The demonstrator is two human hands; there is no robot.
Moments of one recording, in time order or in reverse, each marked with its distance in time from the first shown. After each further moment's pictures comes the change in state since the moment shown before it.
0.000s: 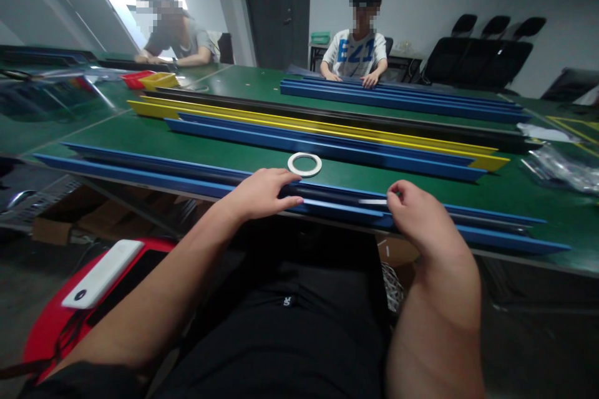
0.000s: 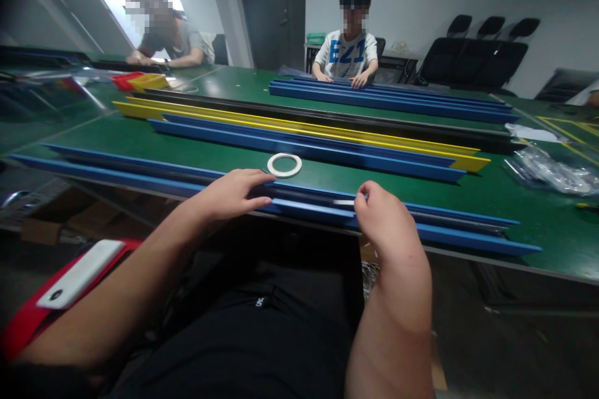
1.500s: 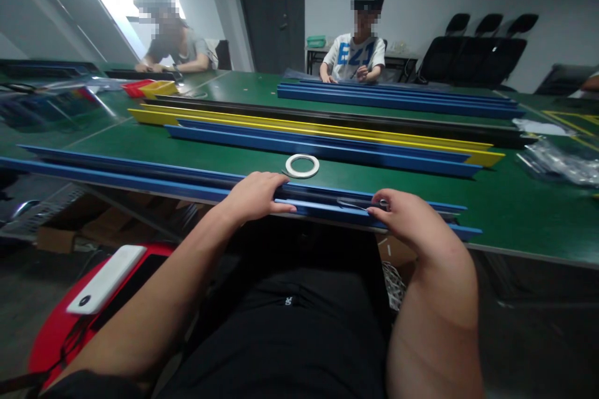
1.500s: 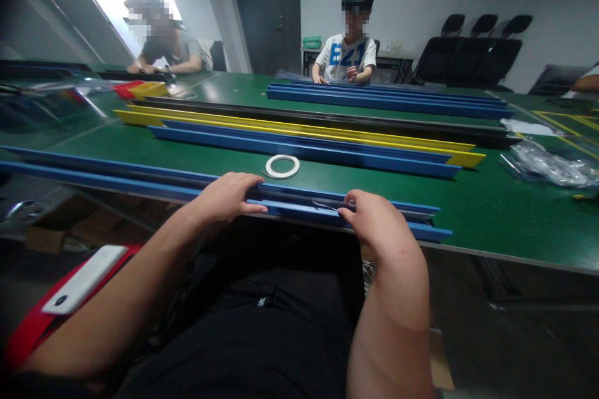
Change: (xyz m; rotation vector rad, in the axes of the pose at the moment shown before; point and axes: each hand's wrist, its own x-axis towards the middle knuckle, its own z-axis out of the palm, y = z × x) left_hand -0.007 -0.009 0.009 0.149 -0.017 -0.127; right_hand -0.001 0.008 0.010 -0.008 -0.134 -0.159
